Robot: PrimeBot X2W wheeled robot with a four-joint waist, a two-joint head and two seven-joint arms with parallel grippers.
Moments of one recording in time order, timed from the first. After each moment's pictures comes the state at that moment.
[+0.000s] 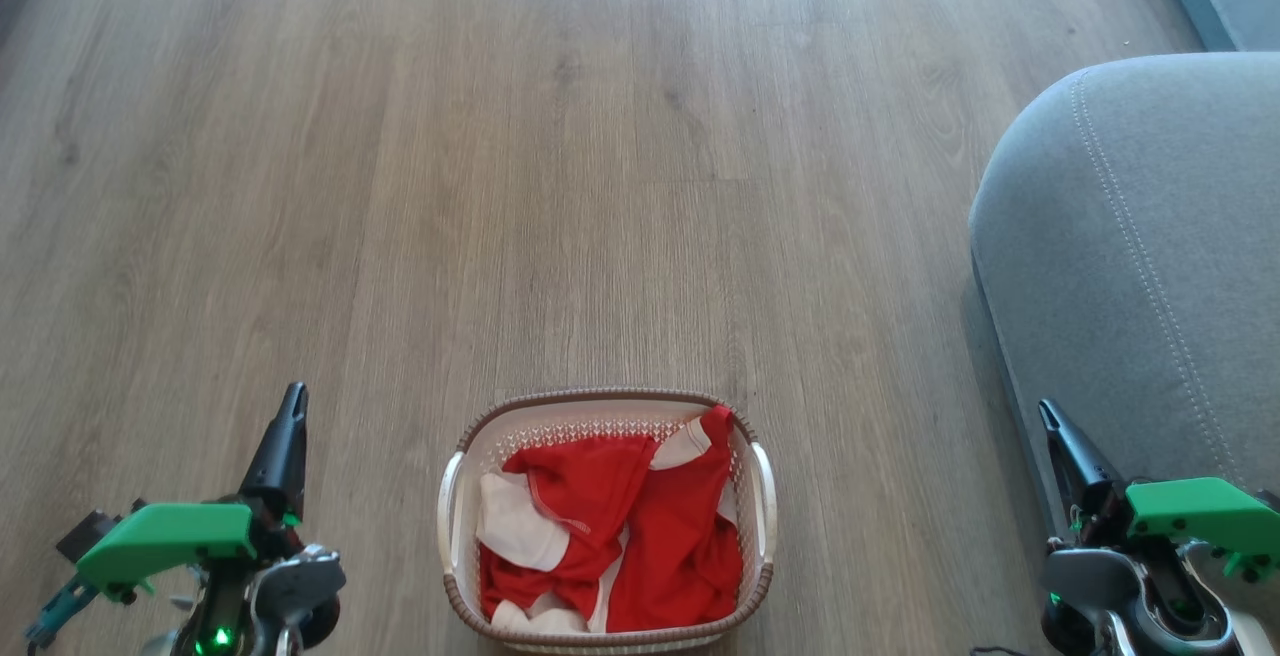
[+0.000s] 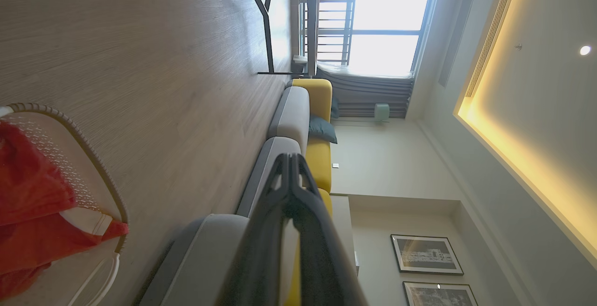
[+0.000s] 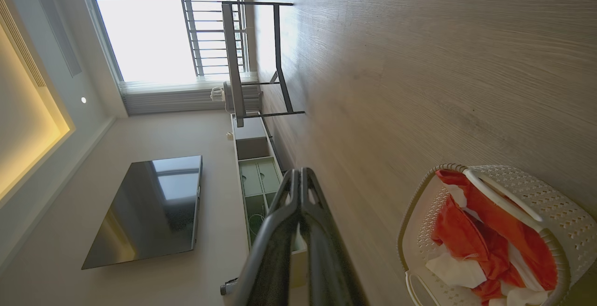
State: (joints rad) left arm -0.05 0.03 0.08 0.28 -1.60 -0.12 0.11; right arm -0.06 -0.04 -0.13 0.28 1.61 0.12 0.11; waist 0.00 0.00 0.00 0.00
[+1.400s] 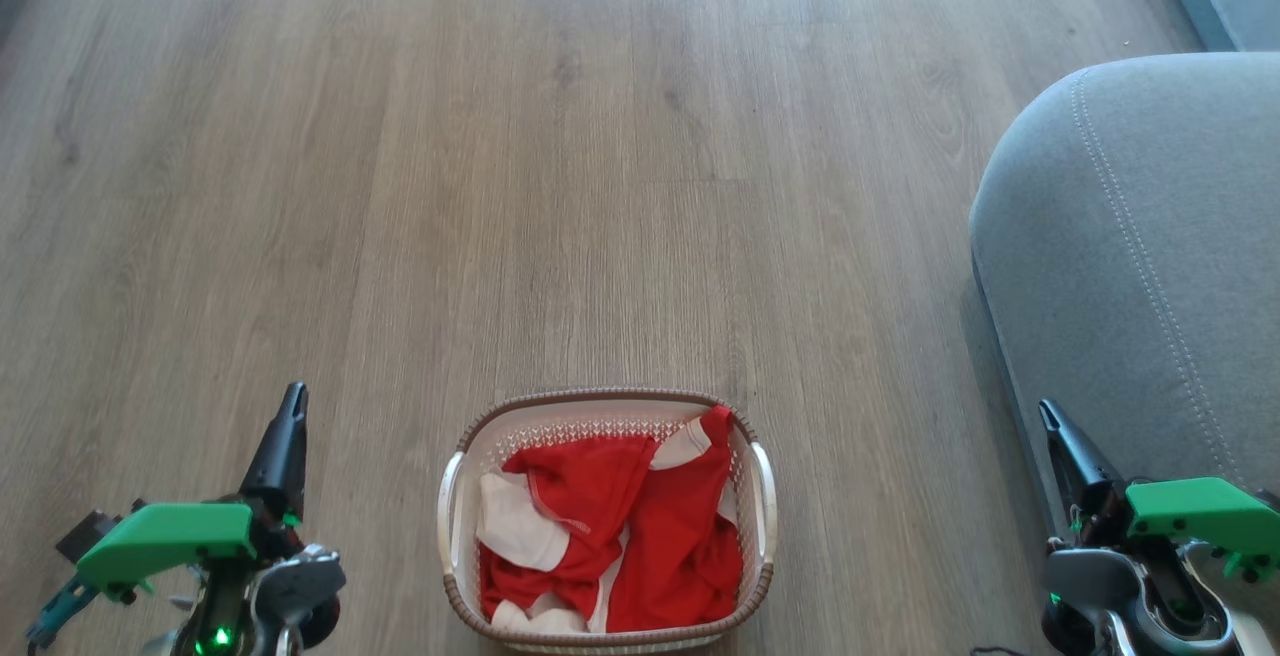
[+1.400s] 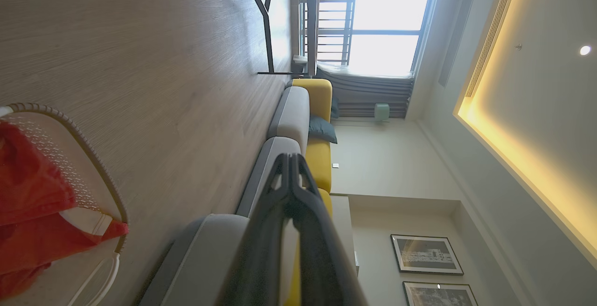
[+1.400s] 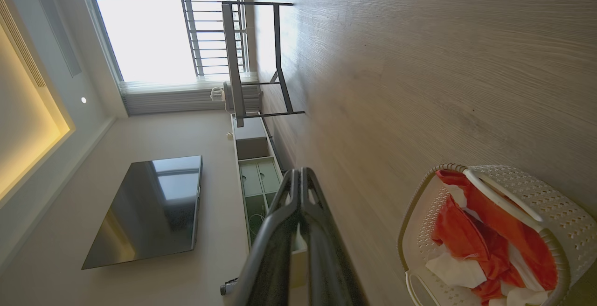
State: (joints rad) left arm -0.05 0.03 0.08 0.28 -1.60 -0.12 0.11; right arm -0.06 -0.04 -0.13 0.28 1.61 0.12 0.11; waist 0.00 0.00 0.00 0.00
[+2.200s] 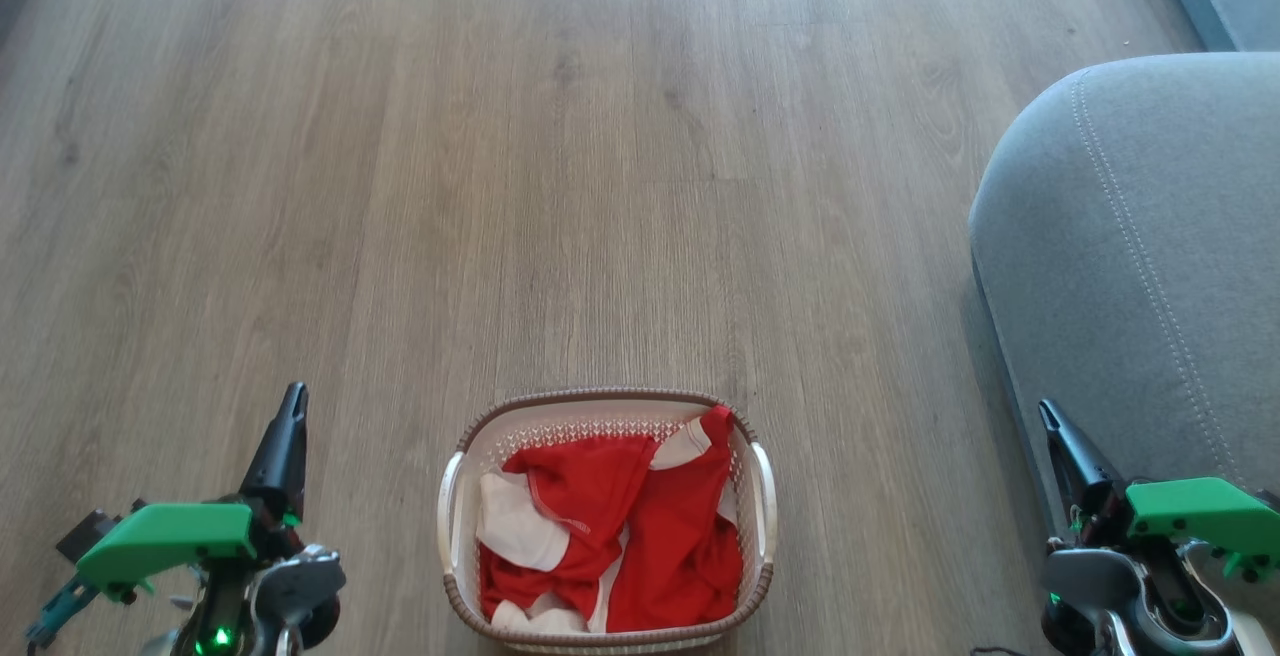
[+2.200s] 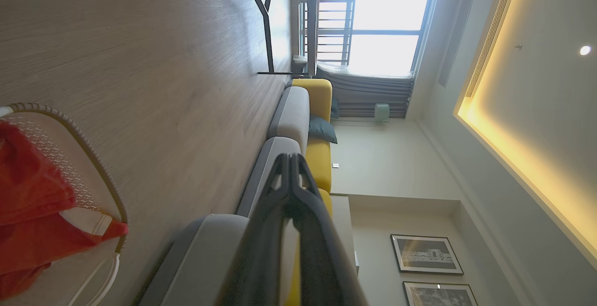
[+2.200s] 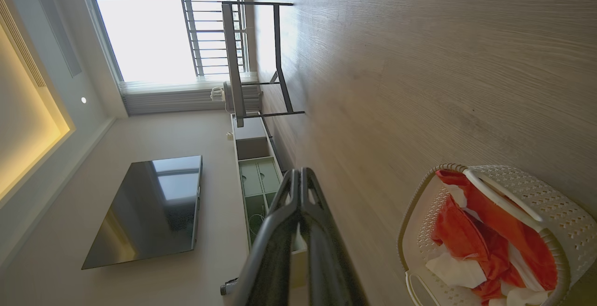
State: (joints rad) left arm -0.05 0.03 0.08 0.28 -1.60 -0.12 0.11; right arm -0.06 -0.04 -0.13 0.28 1.61 0.12 0.11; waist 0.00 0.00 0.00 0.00
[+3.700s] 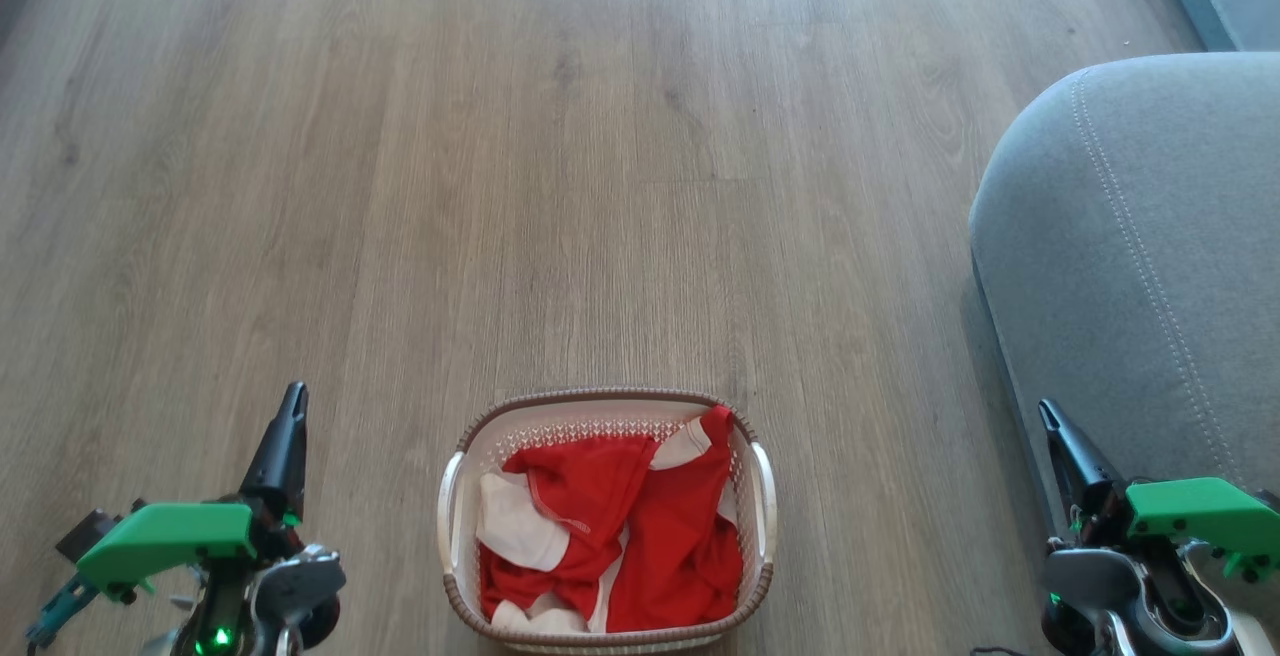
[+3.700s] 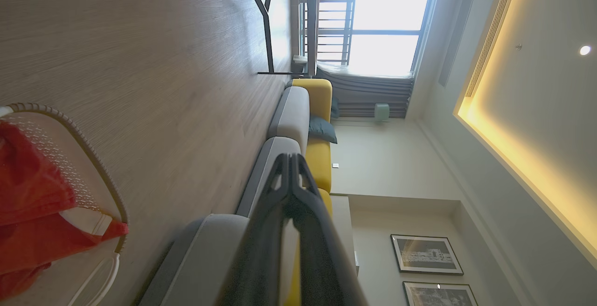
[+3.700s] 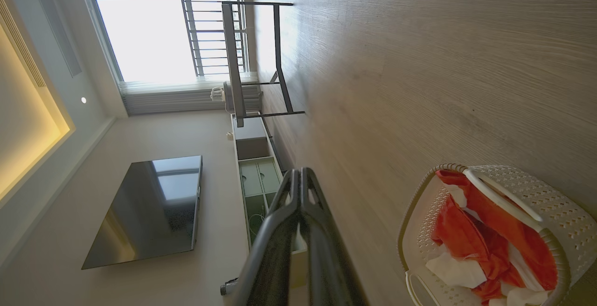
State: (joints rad) left arm -0.05 0.03 0.08 0.28 -1.60 -0.12 0.11; right arm -0.06 -0.04 -0.13 0.28 1.61 0.12 0.11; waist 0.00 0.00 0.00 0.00
